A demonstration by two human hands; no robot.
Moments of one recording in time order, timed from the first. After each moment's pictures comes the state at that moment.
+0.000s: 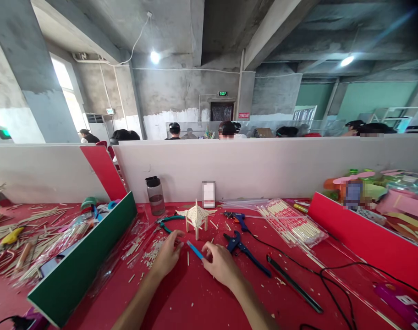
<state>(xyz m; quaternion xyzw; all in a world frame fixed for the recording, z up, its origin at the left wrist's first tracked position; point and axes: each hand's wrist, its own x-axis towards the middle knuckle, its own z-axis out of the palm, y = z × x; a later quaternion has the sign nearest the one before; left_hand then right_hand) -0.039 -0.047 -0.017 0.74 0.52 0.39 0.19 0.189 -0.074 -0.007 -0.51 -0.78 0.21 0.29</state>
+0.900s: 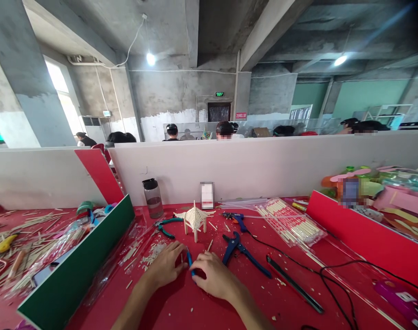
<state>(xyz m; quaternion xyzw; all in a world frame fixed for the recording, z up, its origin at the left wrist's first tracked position) -0.045 -0.065 -0.003 0.85 0.47 0.21 0.13 0.179 -0.089 -0.003 -0.40 -0.85 0.22 0.25</state>
